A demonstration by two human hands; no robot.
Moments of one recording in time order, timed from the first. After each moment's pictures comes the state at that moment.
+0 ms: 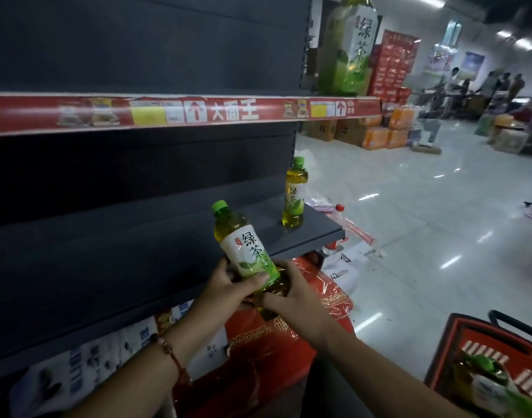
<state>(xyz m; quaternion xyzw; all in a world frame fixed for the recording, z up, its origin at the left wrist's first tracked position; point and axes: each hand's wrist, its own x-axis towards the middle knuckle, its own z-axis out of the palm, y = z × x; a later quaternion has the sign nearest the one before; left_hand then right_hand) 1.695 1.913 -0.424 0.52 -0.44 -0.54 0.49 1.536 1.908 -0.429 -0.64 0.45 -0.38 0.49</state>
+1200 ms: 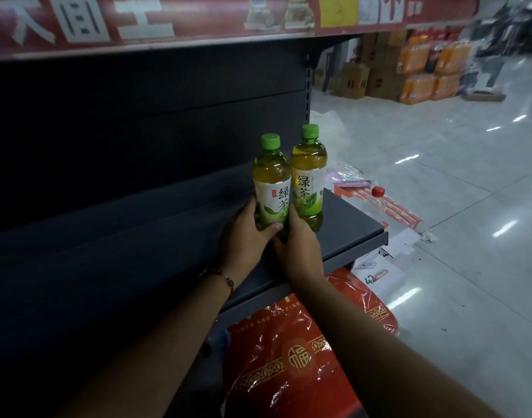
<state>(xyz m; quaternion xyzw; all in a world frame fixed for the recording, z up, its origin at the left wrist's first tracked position) 1.666 1.641 -0.488 0.62 -0.62 -0.20 0.45 1.548 1.650 -0.500 -0.69 0.55 -0.42 0.21</state>
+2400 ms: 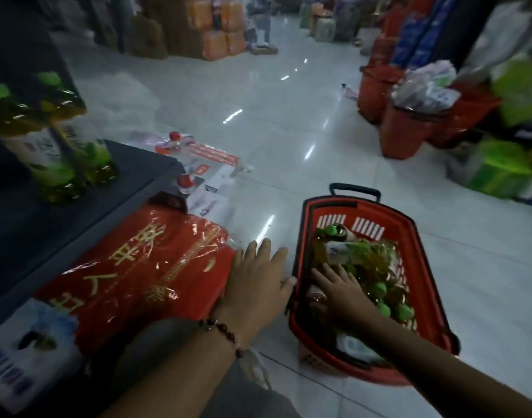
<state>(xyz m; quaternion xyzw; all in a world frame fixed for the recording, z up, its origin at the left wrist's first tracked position) 1.429 1.909 -0.514 0.36 -0.93 -0.07 0.02 1.254 2.001 -0.584 -0.57 0.81 0.04 0.17</state>
